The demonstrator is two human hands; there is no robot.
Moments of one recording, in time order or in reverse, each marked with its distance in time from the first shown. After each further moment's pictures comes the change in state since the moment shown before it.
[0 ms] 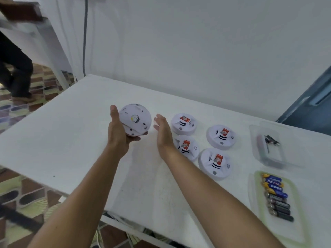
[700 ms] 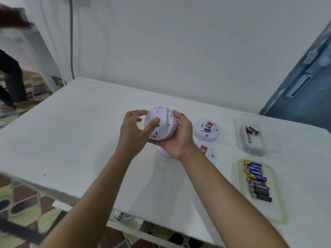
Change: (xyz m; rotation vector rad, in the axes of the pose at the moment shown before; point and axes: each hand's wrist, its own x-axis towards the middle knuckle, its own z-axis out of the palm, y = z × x) left_hand -0.050 -0.016 0.042 0.709 -0.124 0.500; right_hand -0.038 -0.024 -0.083 0.640 -0.348 0.138
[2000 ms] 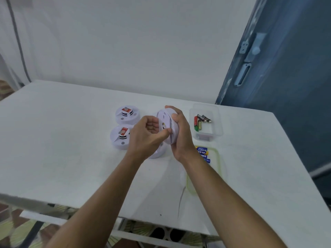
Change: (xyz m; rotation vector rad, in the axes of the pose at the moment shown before) left_hand -0.075 0.105 0.139 -0.262 -0.119 -0.050; right_hand -0.114 -0.075 -0.091 -0.345 0.193 -0.487
